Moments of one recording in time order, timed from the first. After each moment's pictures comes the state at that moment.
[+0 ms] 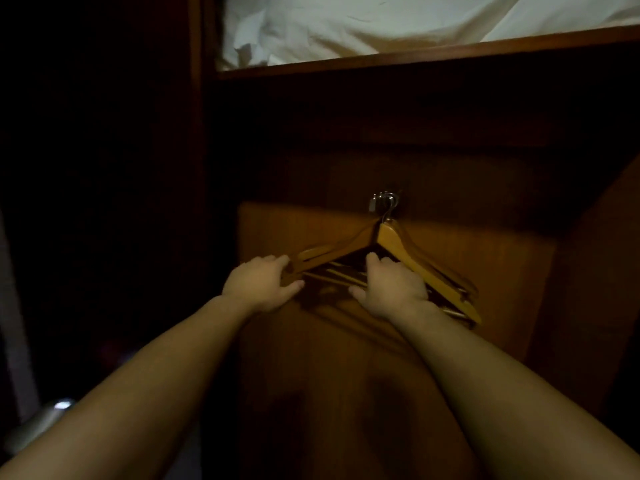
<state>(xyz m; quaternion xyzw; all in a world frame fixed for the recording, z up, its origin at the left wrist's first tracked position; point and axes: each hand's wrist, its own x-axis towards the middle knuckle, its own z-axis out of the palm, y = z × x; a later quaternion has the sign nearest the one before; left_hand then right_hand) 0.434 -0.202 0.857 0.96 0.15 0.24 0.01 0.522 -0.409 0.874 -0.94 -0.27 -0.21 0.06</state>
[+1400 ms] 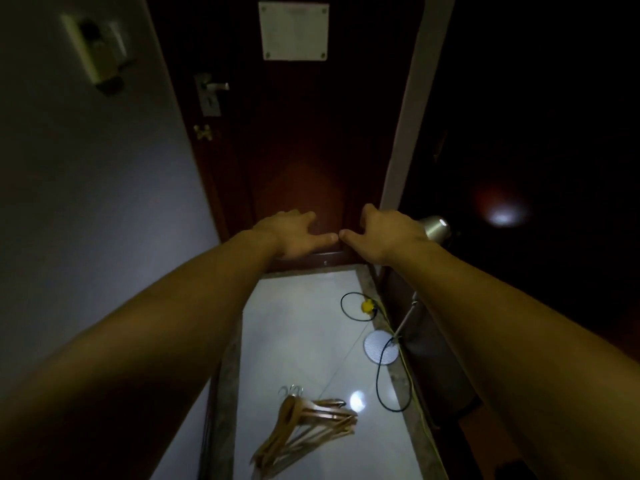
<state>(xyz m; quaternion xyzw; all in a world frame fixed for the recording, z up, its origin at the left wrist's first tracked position) -0.109 0.051 0.659 0.79 0.59 0.00 0.14 0.074 0.010 0.674 -0.72 -0.69 0.06 0.05</state>
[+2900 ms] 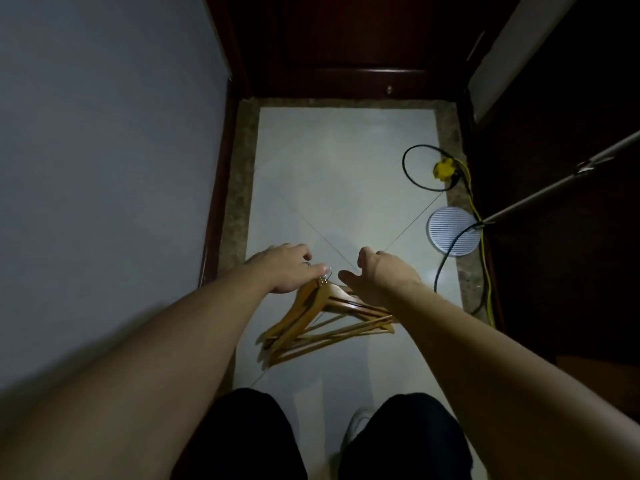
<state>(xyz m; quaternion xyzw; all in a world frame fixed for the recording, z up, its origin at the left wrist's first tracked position) -0.182 0.109 0.042 0.64 0.64 -0.15 0.39 0.008 0.106 0.036 -0.65 -0.68 0.30 -0.18</state>
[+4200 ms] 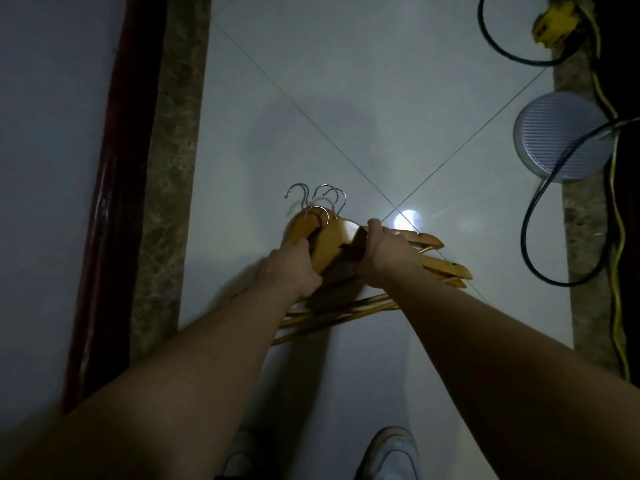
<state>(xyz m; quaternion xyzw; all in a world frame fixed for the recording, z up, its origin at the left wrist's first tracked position) -0.159 0.058 -0.377 0.55 0.72 -0.16 0.40 0.001 0.094 -0.358 -0.67 -0.62 0.35 -0.19</state>
